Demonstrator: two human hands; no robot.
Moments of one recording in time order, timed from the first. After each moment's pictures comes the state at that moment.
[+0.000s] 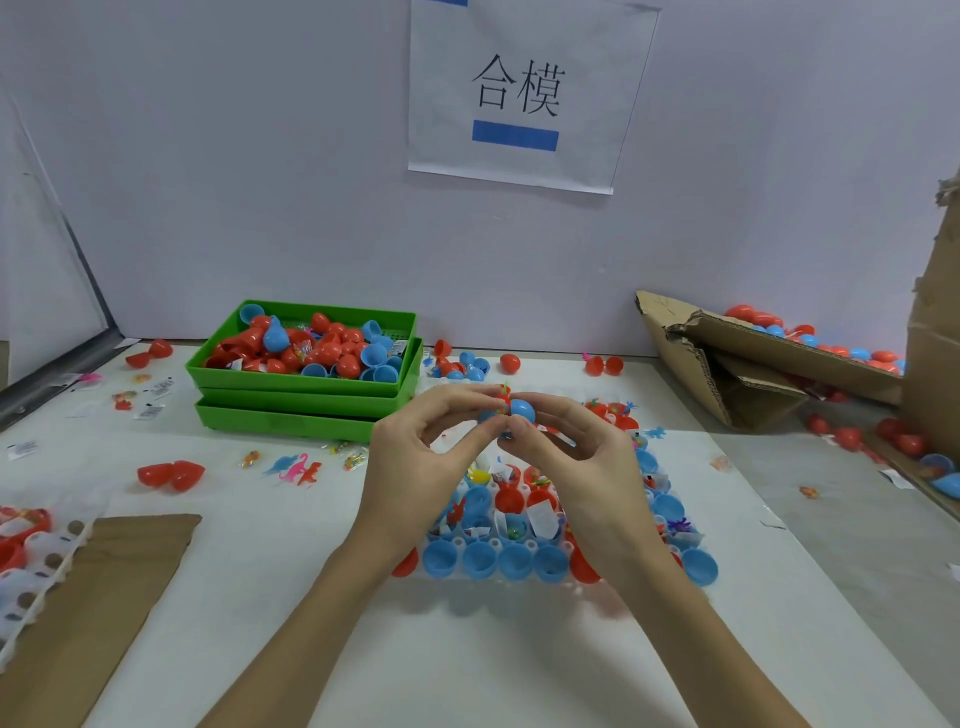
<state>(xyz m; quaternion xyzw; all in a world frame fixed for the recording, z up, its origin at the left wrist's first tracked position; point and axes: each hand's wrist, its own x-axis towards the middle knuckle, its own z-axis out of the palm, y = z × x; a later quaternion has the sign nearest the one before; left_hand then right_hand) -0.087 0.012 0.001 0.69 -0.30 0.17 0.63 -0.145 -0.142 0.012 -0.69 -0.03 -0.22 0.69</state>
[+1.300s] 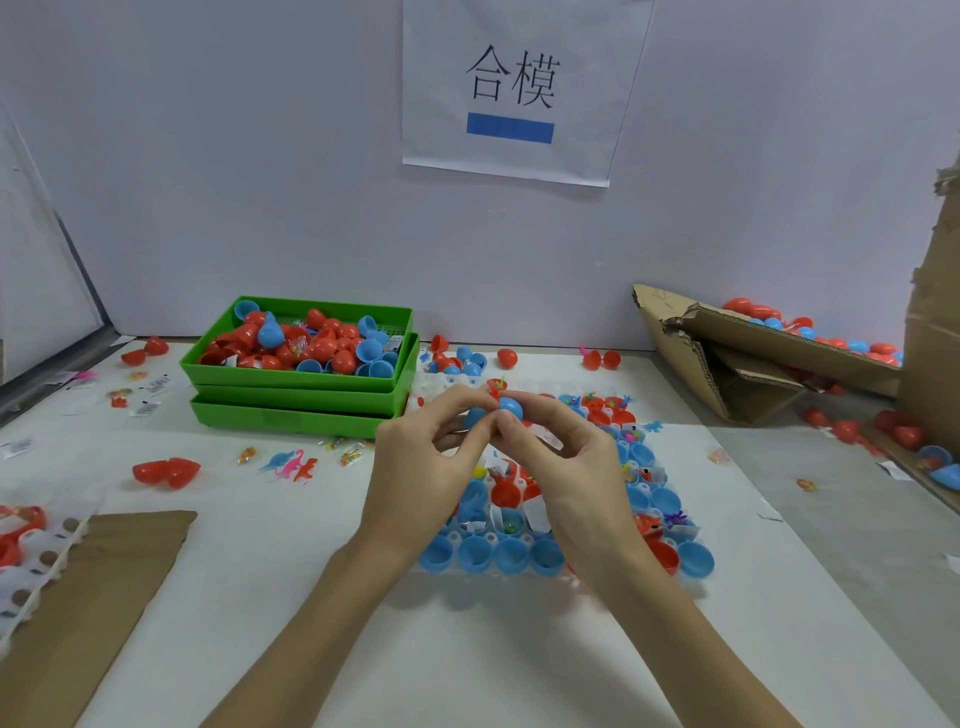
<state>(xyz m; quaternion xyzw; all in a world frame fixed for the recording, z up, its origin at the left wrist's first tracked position) -0.099 0.005 0.003 0.75 -0.27 0.20 0.58 -0.145 -0.133 0.007 -0.66 -0.01 -0.20 0.73</state>
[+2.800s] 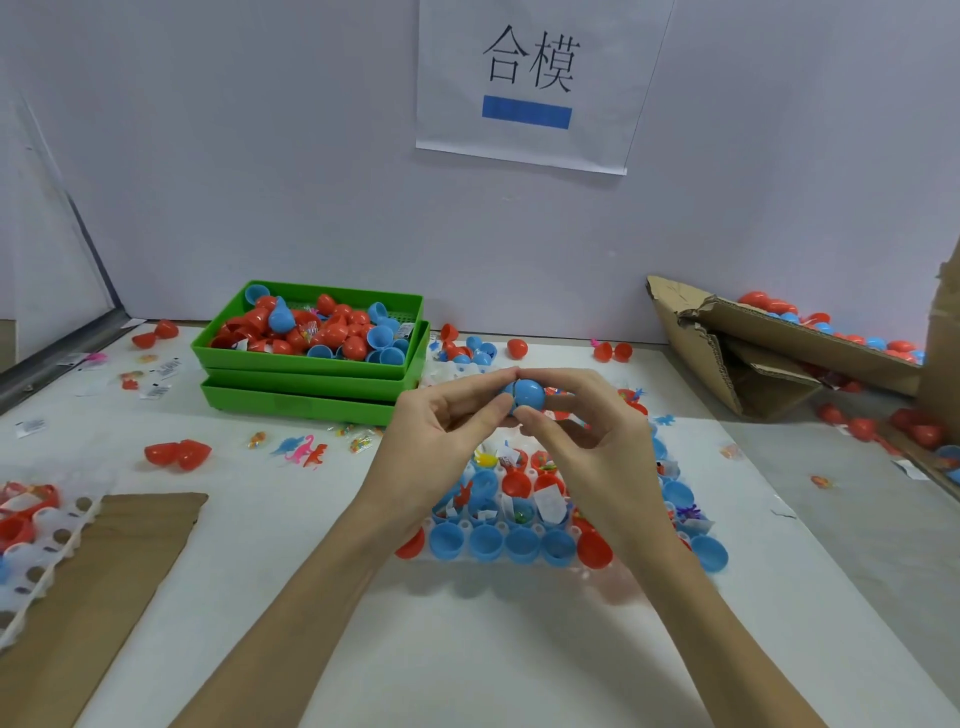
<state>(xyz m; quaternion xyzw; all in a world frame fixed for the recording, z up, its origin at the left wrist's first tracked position) -0.092 0.013 0.013 0.66 -0.25 -0.02 0.71 -0.136 -0.151 0.005 -0.78 -0.11 -0.32 0.52</state>
